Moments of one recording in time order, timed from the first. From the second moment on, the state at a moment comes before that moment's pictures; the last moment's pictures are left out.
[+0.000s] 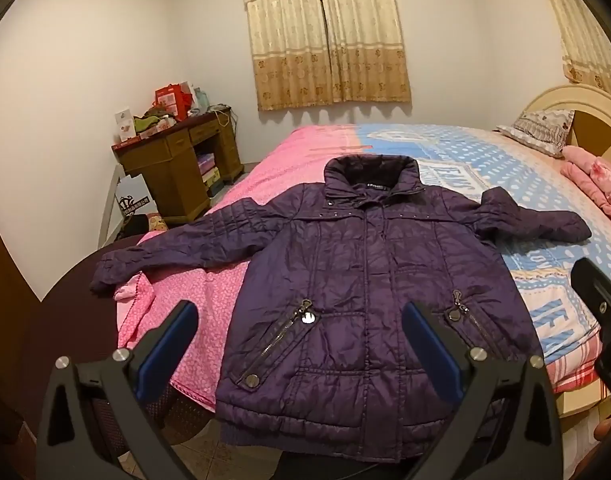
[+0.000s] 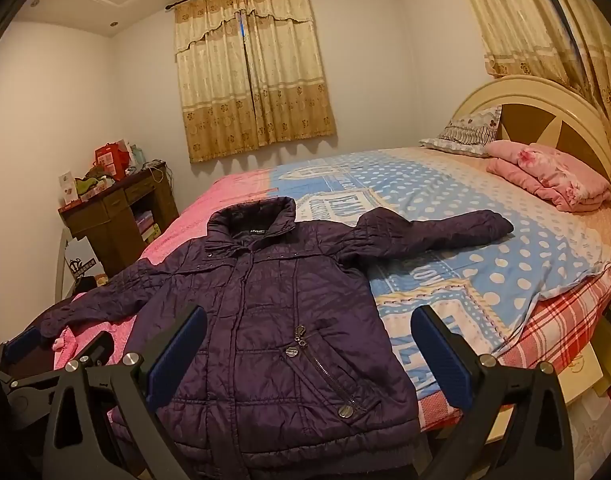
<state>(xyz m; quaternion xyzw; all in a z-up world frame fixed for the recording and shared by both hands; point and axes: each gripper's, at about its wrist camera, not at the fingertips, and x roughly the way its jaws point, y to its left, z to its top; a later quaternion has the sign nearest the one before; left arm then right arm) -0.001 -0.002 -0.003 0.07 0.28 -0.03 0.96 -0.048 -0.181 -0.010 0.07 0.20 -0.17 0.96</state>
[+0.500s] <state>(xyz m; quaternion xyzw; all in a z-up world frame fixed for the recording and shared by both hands) -0.003 -0.004 -0.004 0.06 0.29 -0.04 0.96 -0.048 -0.180 -0.014 0.08 0.21 -0.17 0.96</state>
